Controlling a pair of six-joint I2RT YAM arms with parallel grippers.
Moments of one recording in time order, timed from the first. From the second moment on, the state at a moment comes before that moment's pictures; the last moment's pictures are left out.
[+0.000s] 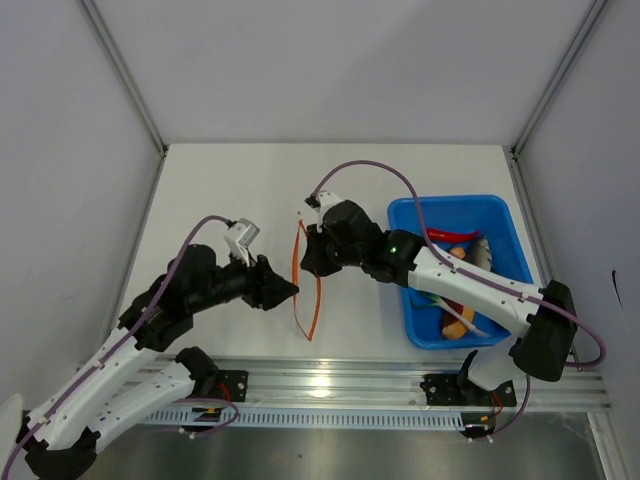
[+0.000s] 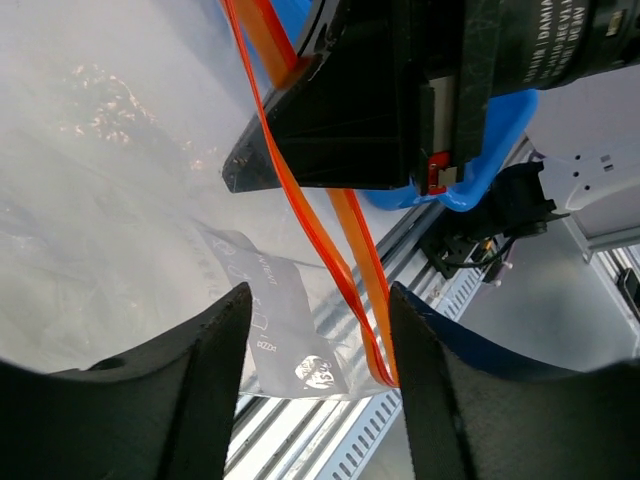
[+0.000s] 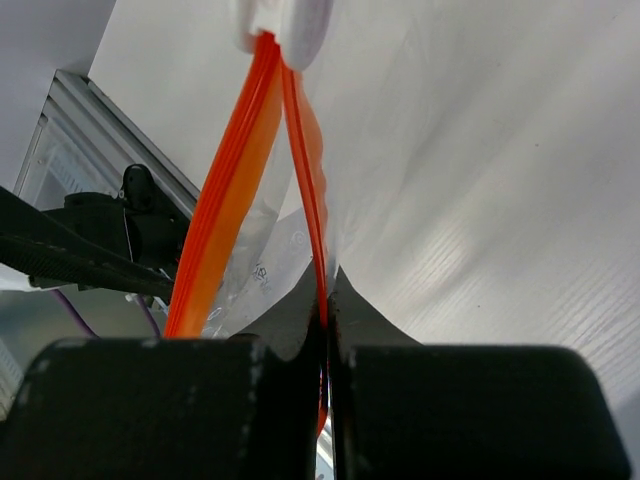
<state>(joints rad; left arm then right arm) -0.70 0.63 0.80 -0.53 0.27 -0.48 1.01 1.48 1.34 -0.45 -0.03 0.54</state>
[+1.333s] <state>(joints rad) -0.71 0.74 1.07 -0.90 -0.16 -0.54 1.19 1.69 1.61 -0.79 0.56 0.60</state>
